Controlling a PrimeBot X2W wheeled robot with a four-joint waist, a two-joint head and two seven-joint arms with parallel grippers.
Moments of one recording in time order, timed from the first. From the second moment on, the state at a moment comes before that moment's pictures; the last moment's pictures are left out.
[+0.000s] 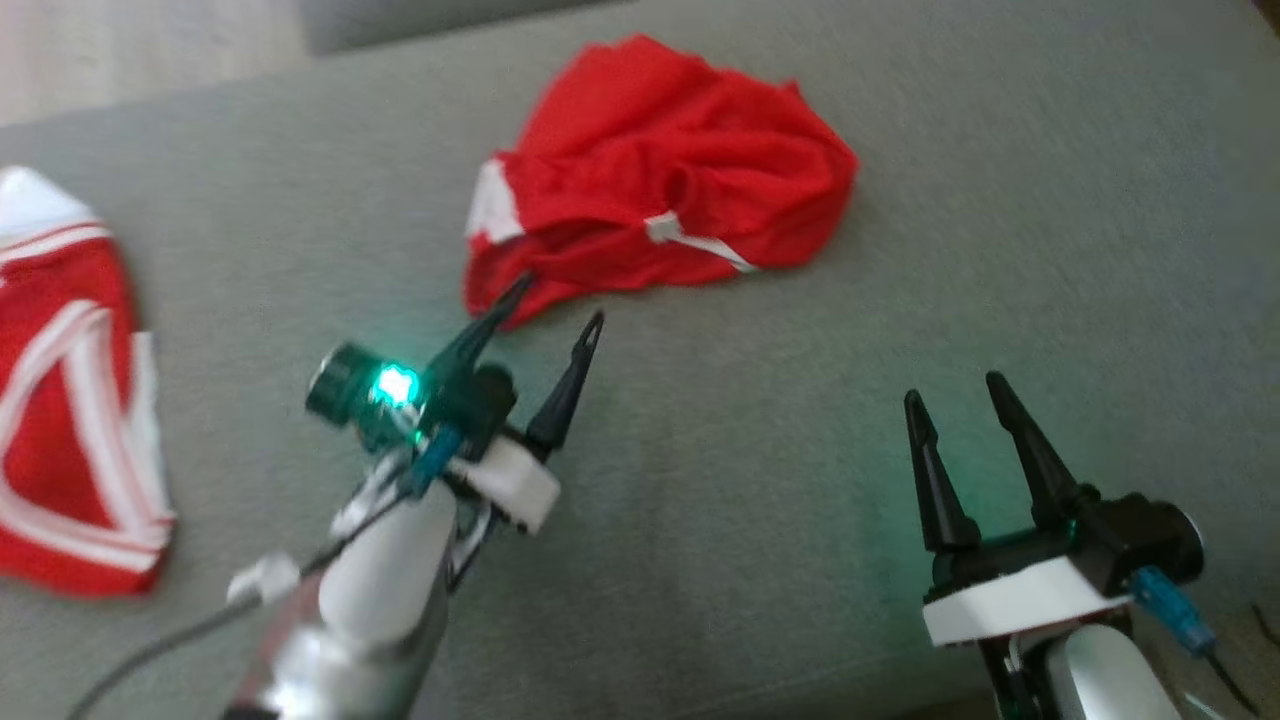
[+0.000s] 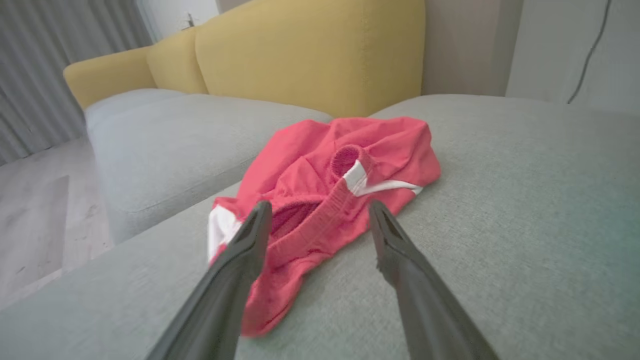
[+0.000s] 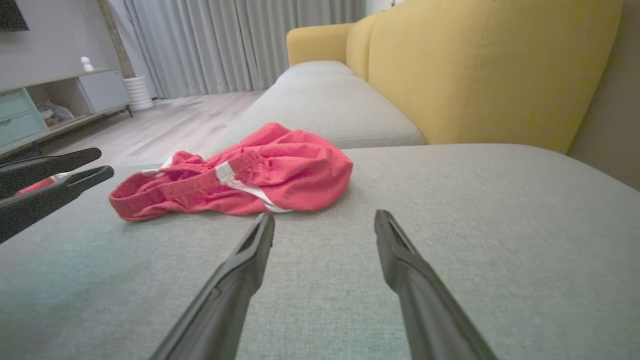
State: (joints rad) left arm -0.50 0.05 -0.42 0.61 0.04 -0.11 -0.25; right arm -0.01 -0.04 0.13 0.15 0.07 0.13 -0.26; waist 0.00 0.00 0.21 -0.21
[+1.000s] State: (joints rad) left arm -0.82 0.07 -0.57 0.71 -0.08 -0.13 -0.26; right arm -0.07 -0.04 0.17 0.15 0.15 0.13 -0.26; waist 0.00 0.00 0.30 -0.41
